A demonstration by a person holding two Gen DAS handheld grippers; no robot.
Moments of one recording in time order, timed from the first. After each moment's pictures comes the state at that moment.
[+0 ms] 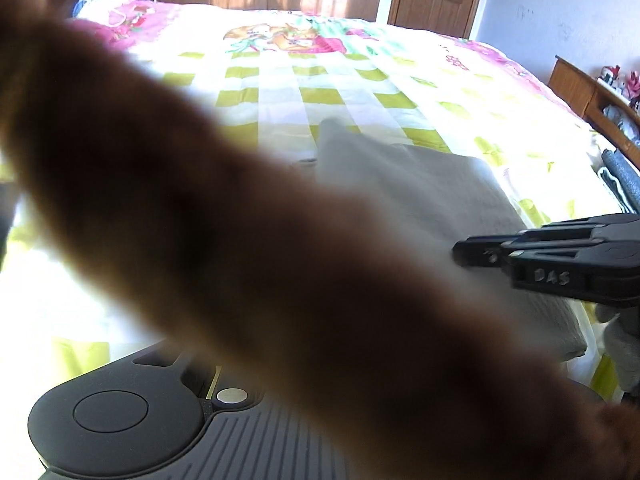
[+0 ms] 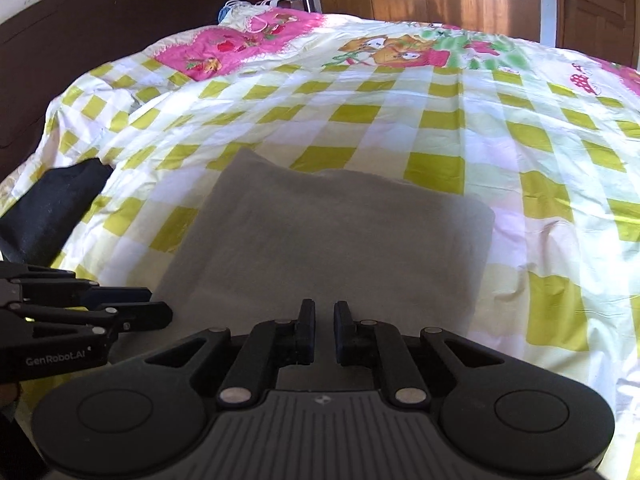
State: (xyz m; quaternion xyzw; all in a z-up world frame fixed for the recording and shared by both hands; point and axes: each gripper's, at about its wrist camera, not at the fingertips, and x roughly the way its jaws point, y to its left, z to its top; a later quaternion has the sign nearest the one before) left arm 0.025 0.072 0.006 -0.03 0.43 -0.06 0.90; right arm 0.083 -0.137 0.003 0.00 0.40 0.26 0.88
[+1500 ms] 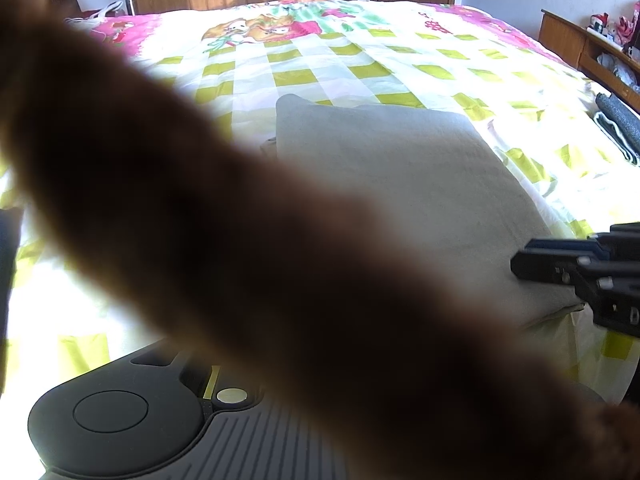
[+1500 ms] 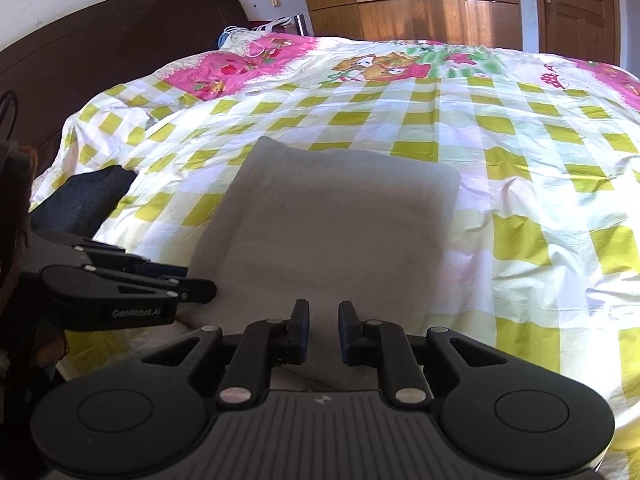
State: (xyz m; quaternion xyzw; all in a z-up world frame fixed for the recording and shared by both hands) left arm 0.017 0.043 -0.002 0.04 0.45 -0.06 0.89; right arm 0.011 -0.157 -0.002 -0.02 0.38 0.26 0.89
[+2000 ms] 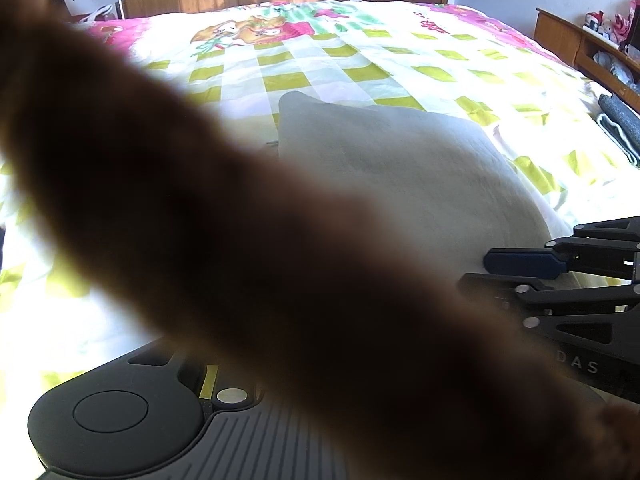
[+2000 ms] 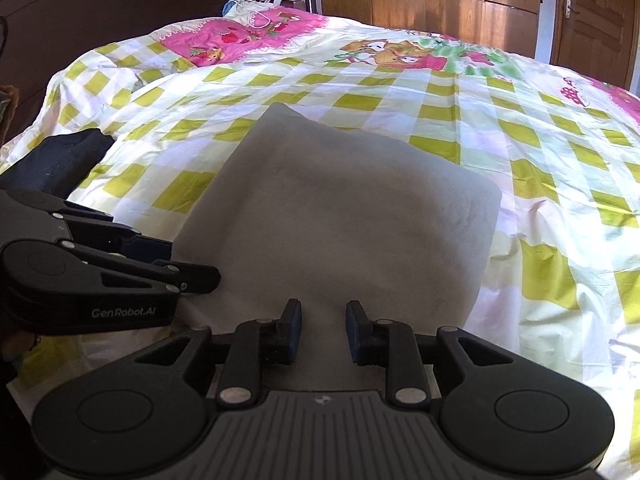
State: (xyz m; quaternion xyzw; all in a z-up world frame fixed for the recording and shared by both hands) left arm 0.047 0.041 -0.010 0.05 0.44 -0.07 0.89; right arm 0.060 -0.123 -0.020 -0.06 0.39 0.24 0.89
